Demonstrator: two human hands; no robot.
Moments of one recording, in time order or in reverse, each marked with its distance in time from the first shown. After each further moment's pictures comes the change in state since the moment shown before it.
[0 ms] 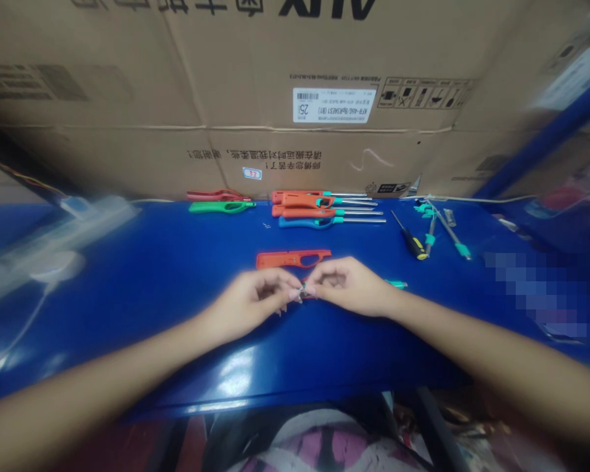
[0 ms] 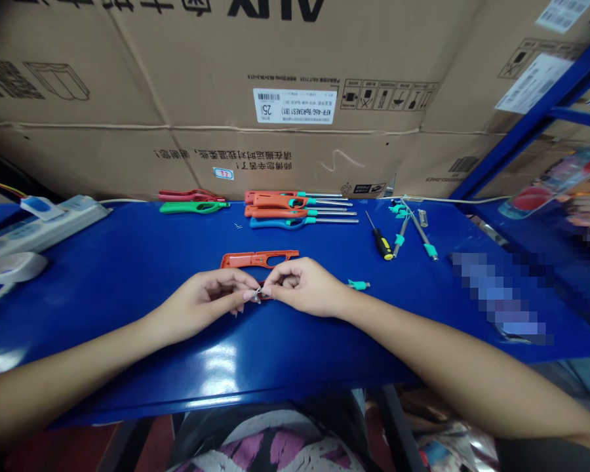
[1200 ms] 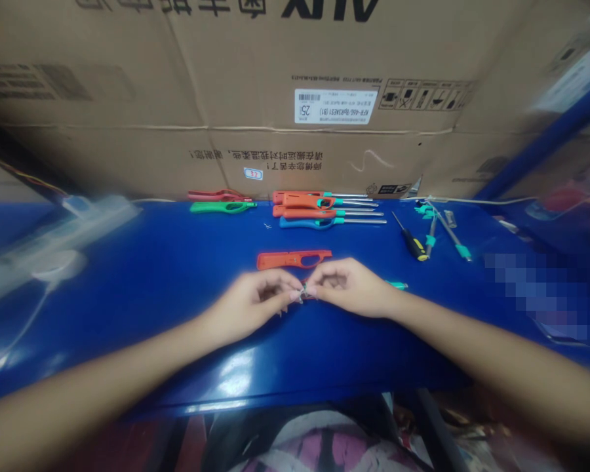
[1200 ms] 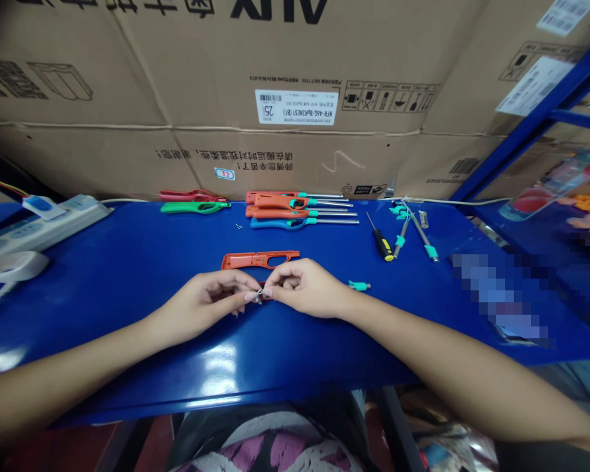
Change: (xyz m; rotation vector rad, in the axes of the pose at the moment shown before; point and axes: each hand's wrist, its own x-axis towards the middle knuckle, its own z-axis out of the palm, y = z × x) left_hand -0.002 -0.001 0.001 0.035 0.010 0.025; right_hand -0.001 -0.006 0.000 -0.009 -0.020 -0.014
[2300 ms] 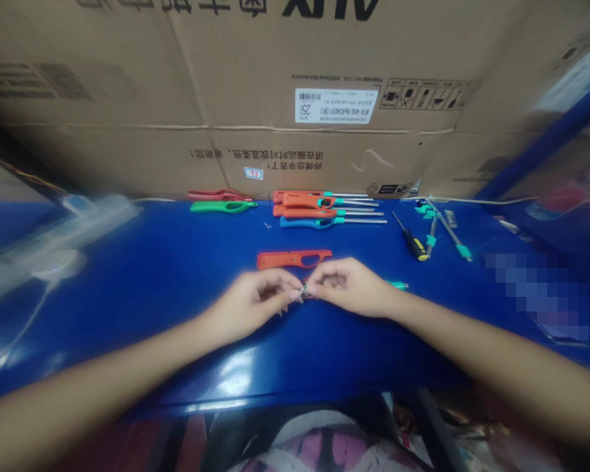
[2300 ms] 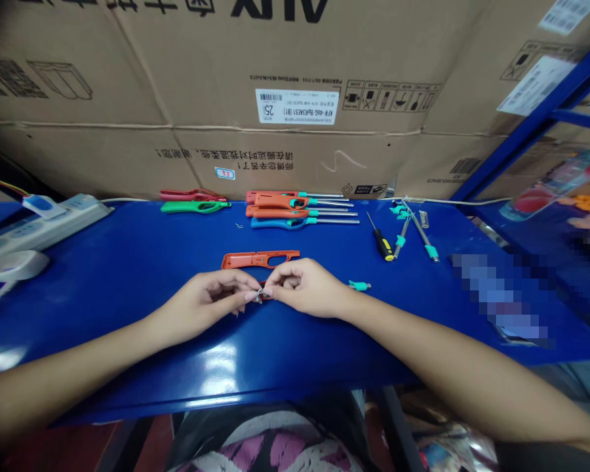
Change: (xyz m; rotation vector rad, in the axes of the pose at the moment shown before) left_hand 0.000 -0.001 0.000 0.009 0.002 0.003; right_hand 0.001 0.004 0.000 -0.021 0.010 -0.007
